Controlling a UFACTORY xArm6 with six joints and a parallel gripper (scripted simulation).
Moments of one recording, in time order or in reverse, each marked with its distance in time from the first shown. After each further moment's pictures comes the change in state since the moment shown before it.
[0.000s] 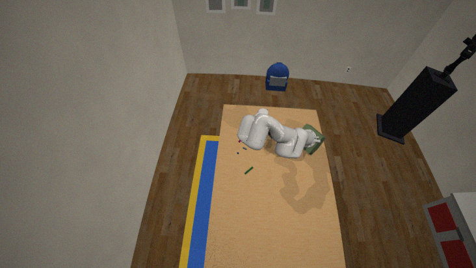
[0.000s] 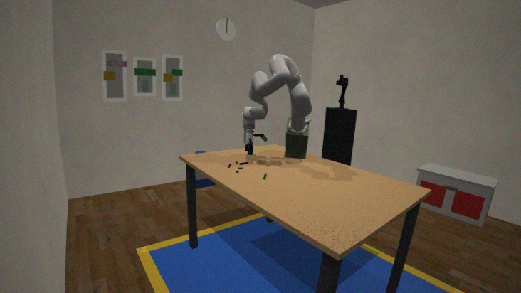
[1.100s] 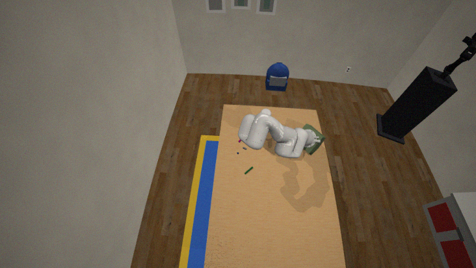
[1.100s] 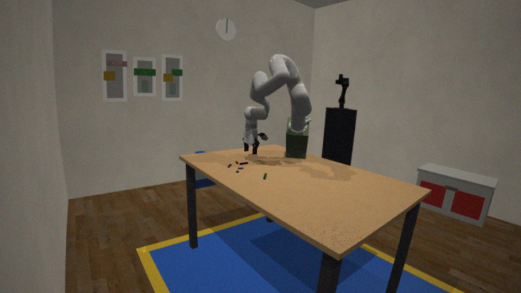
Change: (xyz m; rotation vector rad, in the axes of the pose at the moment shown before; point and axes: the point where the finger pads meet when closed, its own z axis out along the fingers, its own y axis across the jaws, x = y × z) arm 0.013 -0.005 0.000 -0.001 -0.020 -0.420
